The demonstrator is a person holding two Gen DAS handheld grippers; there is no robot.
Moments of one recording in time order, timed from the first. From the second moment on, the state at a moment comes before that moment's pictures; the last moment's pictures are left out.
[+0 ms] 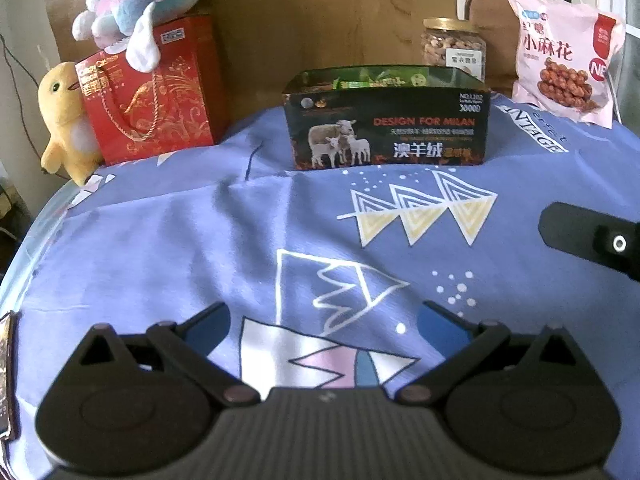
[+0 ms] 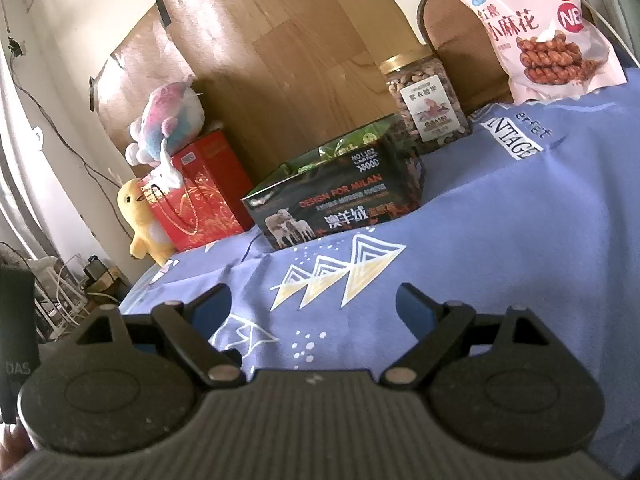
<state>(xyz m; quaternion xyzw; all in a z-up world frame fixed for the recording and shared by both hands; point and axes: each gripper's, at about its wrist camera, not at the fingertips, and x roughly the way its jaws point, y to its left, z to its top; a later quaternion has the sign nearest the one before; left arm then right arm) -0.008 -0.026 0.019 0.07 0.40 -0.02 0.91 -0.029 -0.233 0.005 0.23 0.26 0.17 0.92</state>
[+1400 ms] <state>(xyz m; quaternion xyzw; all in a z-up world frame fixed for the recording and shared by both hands) -0.006 -0.039 0.017 0.09 0.41 -0.04 0.91 -0.028 -0.241 0.003 0.24 0.25 0.17 0.92</state>
